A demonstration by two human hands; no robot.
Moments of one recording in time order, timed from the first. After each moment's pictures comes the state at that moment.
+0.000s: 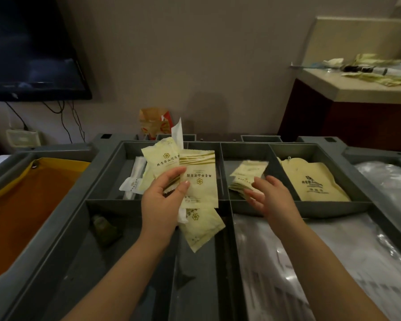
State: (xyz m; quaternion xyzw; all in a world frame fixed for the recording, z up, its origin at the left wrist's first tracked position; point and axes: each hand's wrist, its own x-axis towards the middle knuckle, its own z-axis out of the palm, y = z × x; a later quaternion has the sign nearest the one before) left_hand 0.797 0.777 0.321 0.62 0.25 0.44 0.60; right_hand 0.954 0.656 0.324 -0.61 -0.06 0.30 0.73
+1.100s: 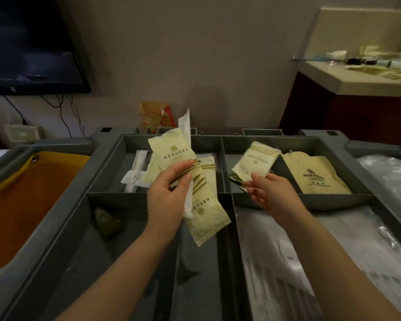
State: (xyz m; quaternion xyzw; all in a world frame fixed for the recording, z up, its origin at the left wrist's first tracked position) left_hand 0.800 0.774 0.316 0.63 0.22 0.44 0.60; right_hand 0.954 0.653 0.327 -0.67 -0.11 0.32 0.66
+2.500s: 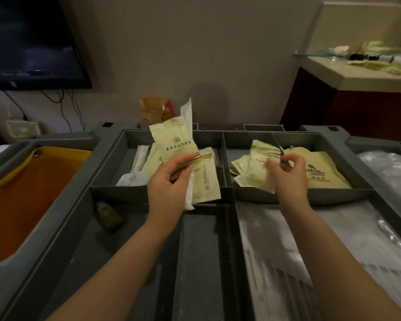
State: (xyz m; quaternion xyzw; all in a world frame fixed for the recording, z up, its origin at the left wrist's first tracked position) left_hand 0.797 0.773 0.320 0.67 0.21 0.45 0.56; right_hand 0.967 0.650 0.319 -0.75 -0.12 0.08 0.65
